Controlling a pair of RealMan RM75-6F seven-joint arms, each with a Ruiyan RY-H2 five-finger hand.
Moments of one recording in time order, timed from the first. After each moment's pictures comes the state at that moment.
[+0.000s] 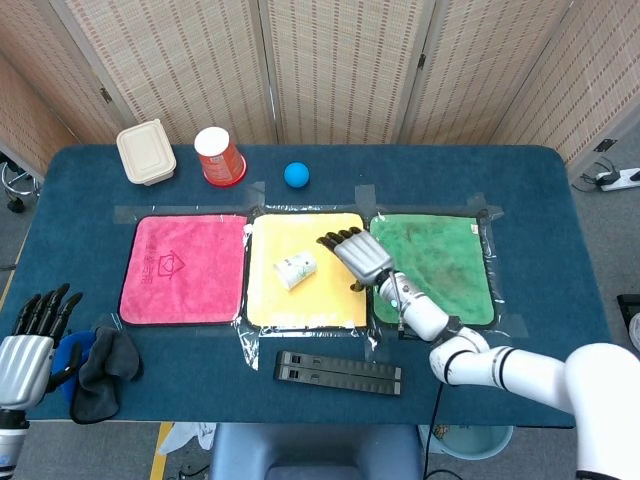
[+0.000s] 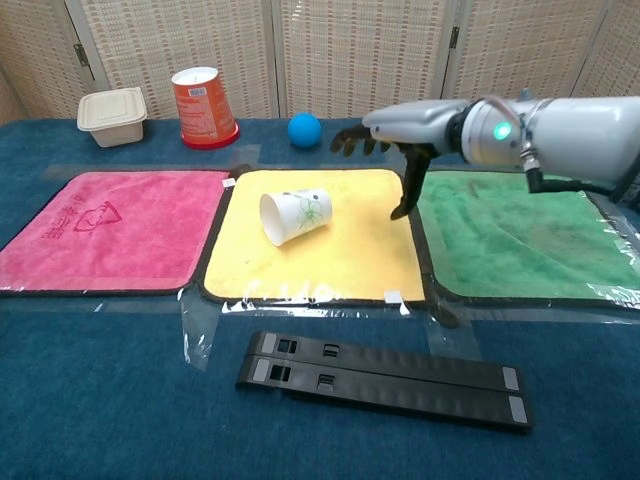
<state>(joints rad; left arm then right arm) -0.12 -1.09 -0.05 -1.67 1.58 1.49 0.07 1.01 -1.50 0.20 -1.32 -1.08 0.68 -0.27</state>
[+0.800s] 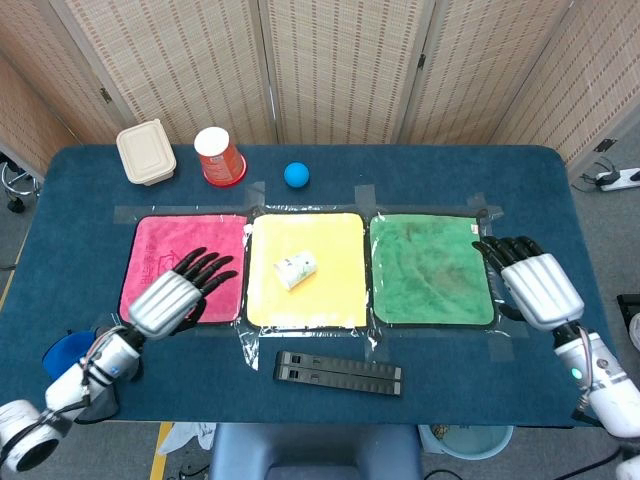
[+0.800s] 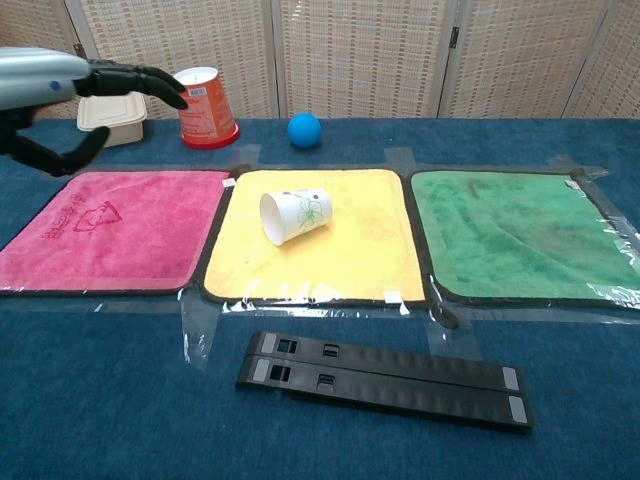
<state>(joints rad) -0.63 -1.13 -0.16 -1.68 1.68 0.97 0.02 0.48 -0.83 0.00 -1.87 -1.40 1.22 -0.24</state>
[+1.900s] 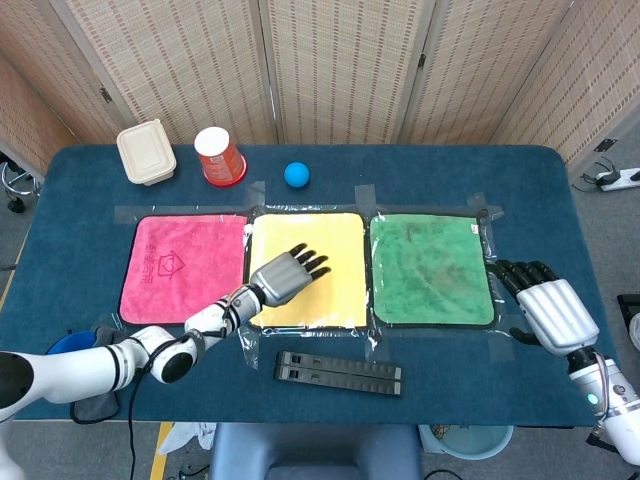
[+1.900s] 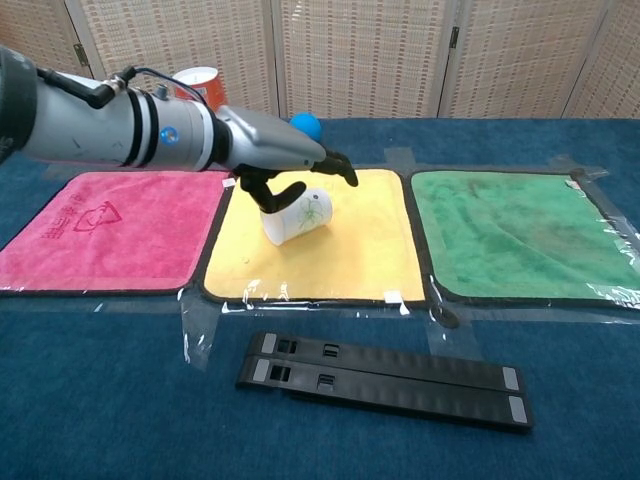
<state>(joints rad) -1.20 -1.48 -0.18 -1.39 0.99 0.49 0.53 0.37 -0.86 0.00 -1.81 -1.49 1.23 -0.15</state>
